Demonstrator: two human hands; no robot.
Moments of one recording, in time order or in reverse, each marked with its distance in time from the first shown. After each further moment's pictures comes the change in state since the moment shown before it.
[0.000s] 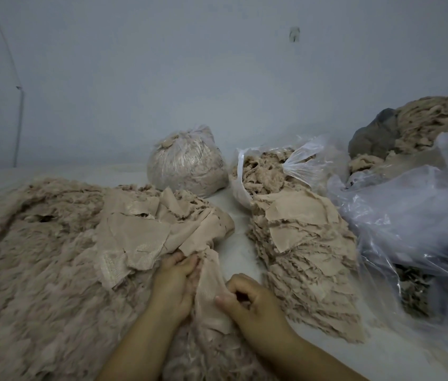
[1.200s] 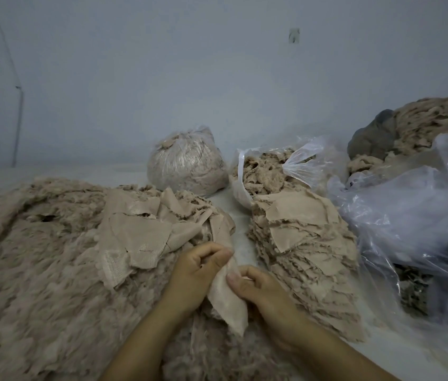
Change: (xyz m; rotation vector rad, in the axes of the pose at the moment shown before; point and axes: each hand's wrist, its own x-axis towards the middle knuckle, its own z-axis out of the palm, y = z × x) left_hand -0.018 0.005 0.008 0.685 -0.334 0.511; right_hand 0.008 -0.011 -0.017 0.539 -0.088 0.385
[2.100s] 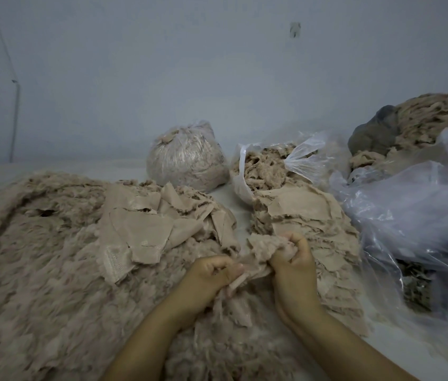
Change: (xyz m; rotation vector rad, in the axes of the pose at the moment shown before) left_hand -0.006 -0.008 0.004 -0.104 -0.313 -0.203; right_hand 0.014 -0.012 -0.005 0.100 0.583 -0.376
